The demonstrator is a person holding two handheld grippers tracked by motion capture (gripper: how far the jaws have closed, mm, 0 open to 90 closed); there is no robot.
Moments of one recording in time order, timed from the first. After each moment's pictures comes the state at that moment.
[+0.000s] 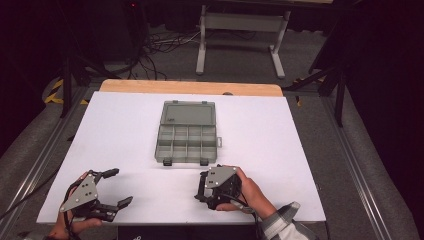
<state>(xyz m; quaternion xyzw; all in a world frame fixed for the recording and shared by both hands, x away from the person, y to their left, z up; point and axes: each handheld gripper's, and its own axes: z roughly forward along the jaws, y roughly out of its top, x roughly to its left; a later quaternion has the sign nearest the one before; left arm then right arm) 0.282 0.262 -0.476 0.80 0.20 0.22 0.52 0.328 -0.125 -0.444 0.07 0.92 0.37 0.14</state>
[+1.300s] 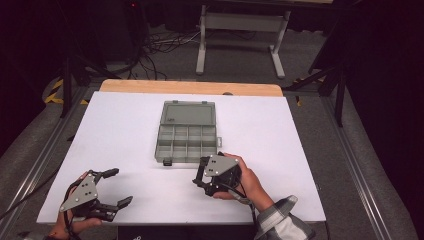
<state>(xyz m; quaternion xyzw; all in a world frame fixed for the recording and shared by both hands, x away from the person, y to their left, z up) 0.283 0.262 -0.477 0.80 0.20 0.22 0.52 0.343 -0.121 -0.423 0.09 0.89 0.39 0.21</state>
